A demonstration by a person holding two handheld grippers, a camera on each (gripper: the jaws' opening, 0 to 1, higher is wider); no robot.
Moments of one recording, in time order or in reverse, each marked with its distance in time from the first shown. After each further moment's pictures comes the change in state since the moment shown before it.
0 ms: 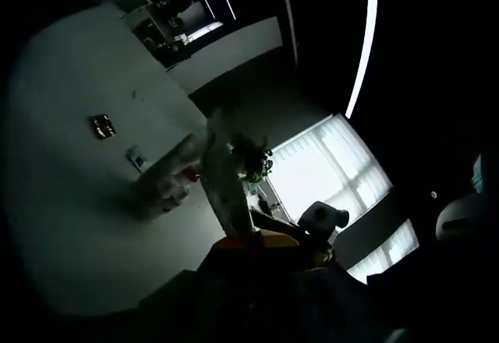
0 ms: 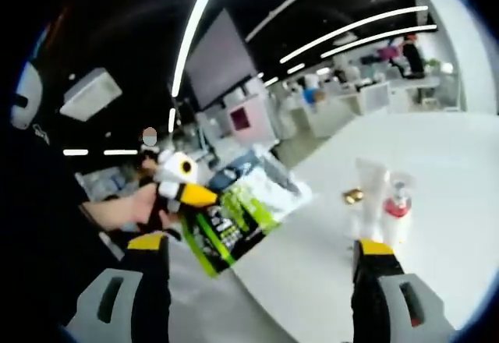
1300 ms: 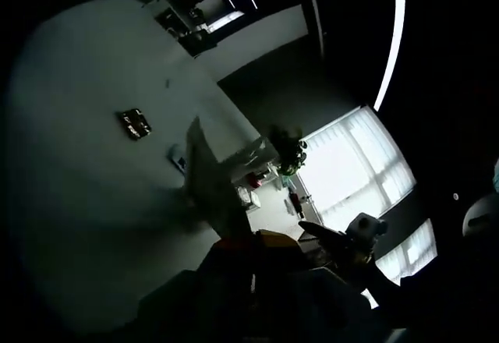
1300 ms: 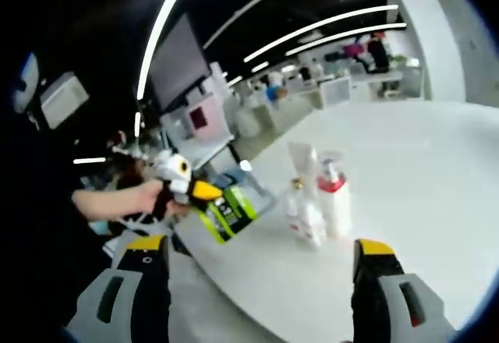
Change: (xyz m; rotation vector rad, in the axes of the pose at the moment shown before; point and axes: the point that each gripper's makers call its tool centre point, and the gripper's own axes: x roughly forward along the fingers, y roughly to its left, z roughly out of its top) left arm 0.036 0.108 0.018 -0.018 0.073 0.142; right arm -0.036 -0.065 -0.022 0.071 0.000 -0.181
